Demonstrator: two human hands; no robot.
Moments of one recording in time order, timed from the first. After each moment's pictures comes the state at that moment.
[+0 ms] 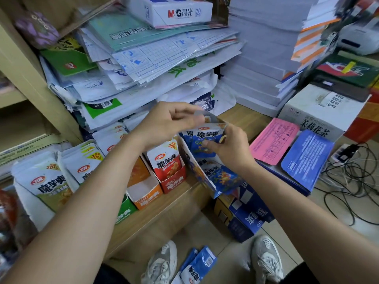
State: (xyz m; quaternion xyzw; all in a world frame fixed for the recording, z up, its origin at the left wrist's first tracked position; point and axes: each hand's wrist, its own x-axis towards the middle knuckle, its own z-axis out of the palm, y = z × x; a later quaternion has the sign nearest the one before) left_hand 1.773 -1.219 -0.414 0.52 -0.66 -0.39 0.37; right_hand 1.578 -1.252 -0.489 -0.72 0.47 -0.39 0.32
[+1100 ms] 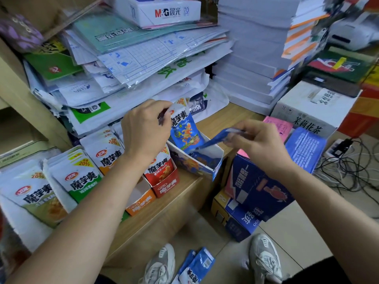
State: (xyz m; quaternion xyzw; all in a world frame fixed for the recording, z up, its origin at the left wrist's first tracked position) left_hand 1.764 -1.220 -0.440 0.62 -0.64 0.14 0.42; right_hand 1.510 -1.242 -0.460 -0.71 0.44 -0.40 0.38
